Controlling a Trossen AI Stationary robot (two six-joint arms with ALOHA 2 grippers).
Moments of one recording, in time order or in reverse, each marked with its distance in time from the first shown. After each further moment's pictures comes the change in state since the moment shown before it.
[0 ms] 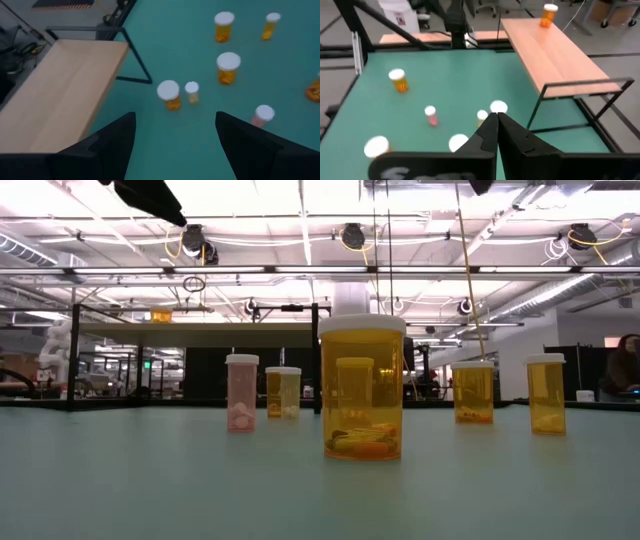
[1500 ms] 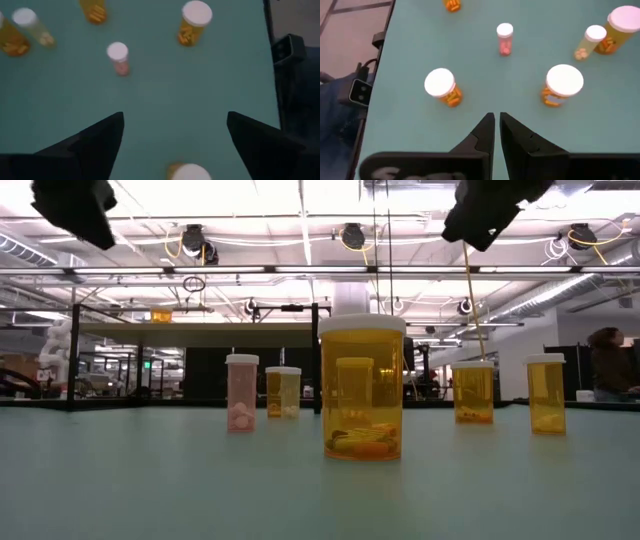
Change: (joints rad) left arm -0.368 0.313 -0.028 0.171 0.229 -0.462; right arm 0.274 0.375 -0.099 0.119 -0.075 0.333
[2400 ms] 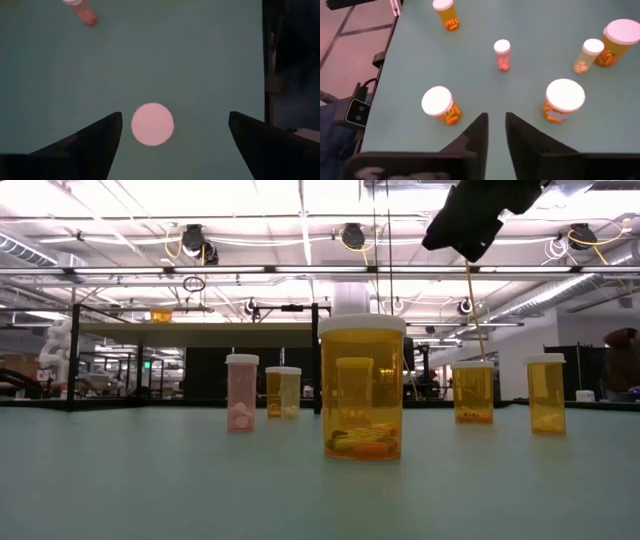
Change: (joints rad) left arm -0.179 0.180 0.190 -0.260 0.031 -0.153; right arm -0.013 0.001 -0.076 0.166 0.026 0.003
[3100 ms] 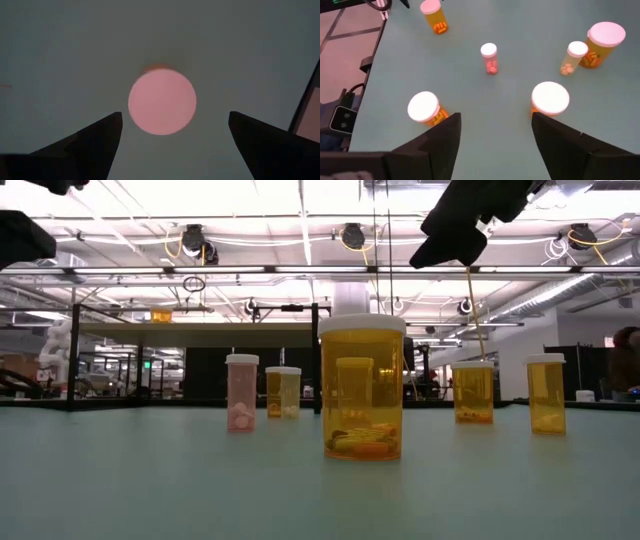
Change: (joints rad) left arm 0.172 0.168 -0.001 -0.051 0.367 0.056; right arm -0.034 0.000 0.000 -0.002 0.007 -0.017
